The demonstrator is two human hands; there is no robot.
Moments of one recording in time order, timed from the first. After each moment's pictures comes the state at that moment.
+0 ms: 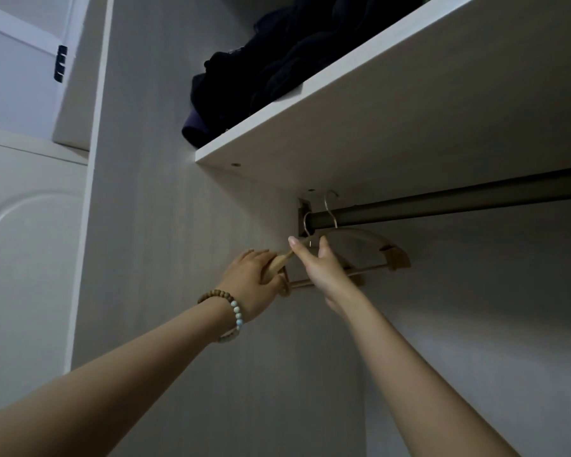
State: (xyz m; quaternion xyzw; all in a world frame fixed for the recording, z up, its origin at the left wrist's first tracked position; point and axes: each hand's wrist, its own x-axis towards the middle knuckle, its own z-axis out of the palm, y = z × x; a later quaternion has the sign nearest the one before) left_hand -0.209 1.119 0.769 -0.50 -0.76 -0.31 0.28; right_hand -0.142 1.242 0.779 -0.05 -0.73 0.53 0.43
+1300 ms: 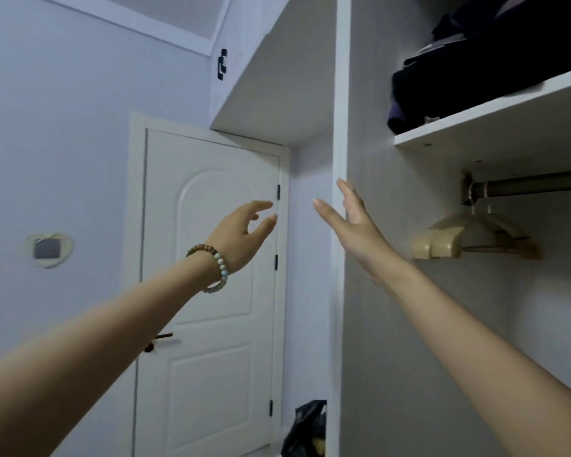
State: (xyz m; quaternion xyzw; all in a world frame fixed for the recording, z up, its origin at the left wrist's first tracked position) left_hand -0.230 0.788 0.756 -0.39 -0.77 -0.40 0.33; right_hand -0.146 0.961 0.761 0.11 -0.78 0.47 0.39
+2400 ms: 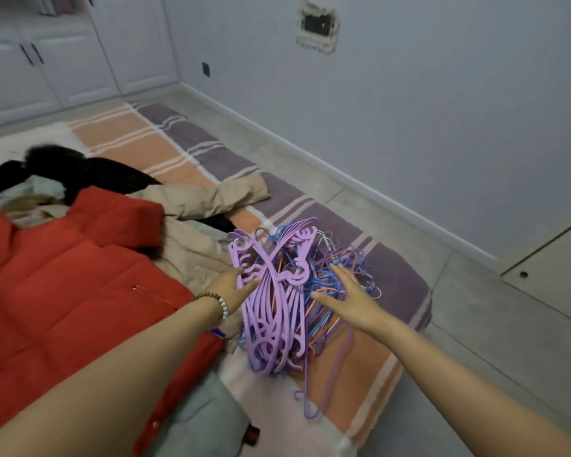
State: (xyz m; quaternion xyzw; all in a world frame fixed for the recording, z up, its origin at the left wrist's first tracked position) left_hand -0.046 0.009 0.130 0.43 -0.81 -0.40 -0.03; right_hand -0.201 0.183 0.152 0.35 -0.82 0.32 -0.33
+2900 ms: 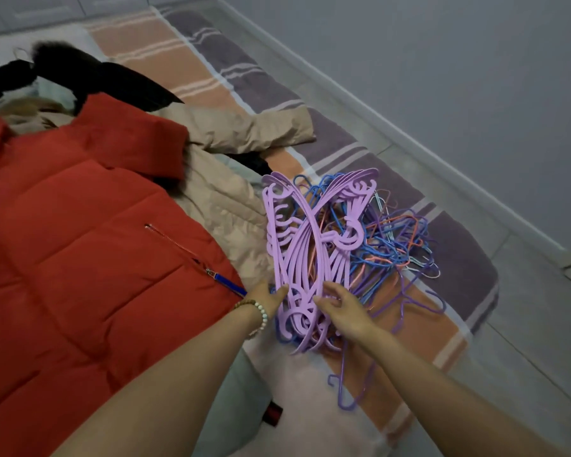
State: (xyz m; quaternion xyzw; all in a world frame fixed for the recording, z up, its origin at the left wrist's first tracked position) left_hand -0.036 0.009 -0.047 0.52 -0.64 -0.56 -0.02; right_hand -0.152 0.118 -0.023 0.21 -0.79 0.34 -0.47
